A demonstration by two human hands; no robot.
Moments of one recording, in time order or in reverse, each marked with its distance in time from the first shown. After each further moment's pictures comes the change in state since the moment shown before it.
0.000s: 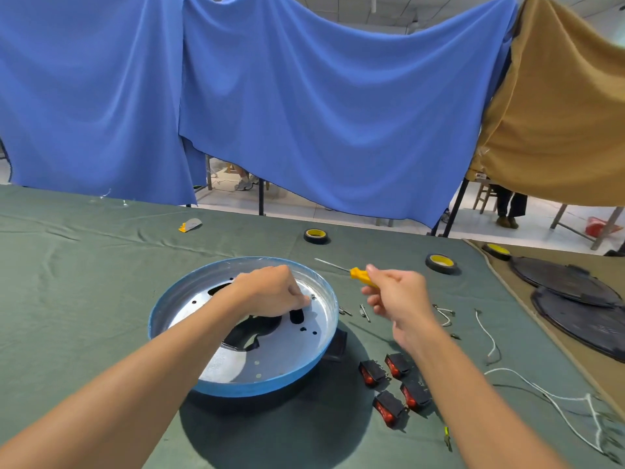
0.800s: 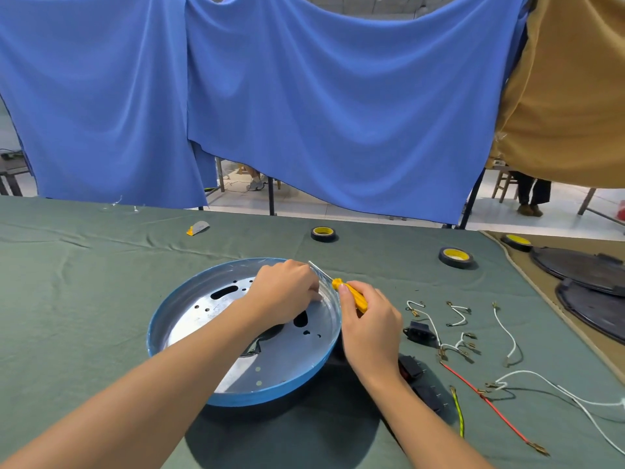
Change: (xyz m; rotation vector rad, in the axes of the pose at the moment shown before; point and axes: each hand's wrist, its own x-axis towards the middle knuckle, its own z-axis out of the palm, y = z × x) left_hand 0.016 0.014 0.014 0.312 0.266 0.078; right_hand -0.023 0.052 0.044 -0.324 0.239 -0.590
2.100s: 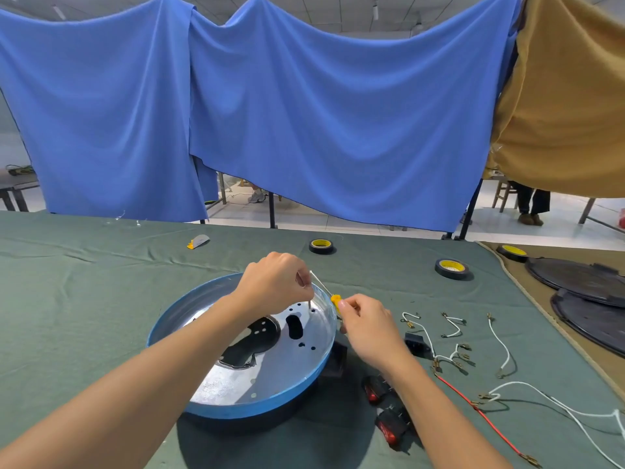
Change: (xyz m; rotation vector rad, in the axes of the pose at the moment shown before) left_hand 0.004 -0.005 -0.027 -0.267 0.087 -0.121; right_hand 0.032 0.000 -0.022 -0.088 -0.521 0.204
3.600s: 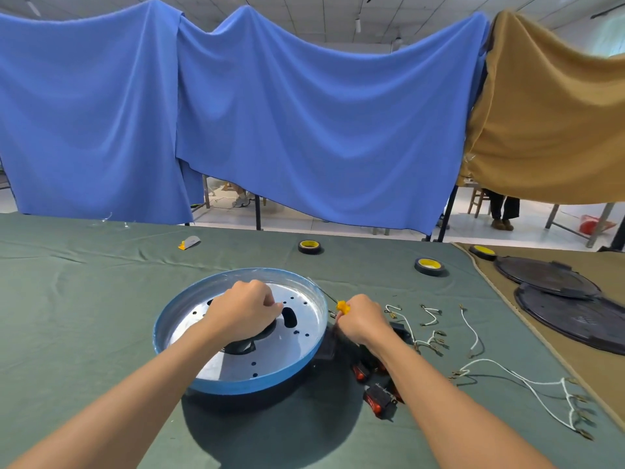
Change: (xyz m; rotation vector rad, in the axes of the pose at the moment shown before) left_hand -0.054 -0.020 0.004 0.030 -0.074 -0.184; right_hand 0.012 0.010 0.003 -0.332 -0.042 0.272
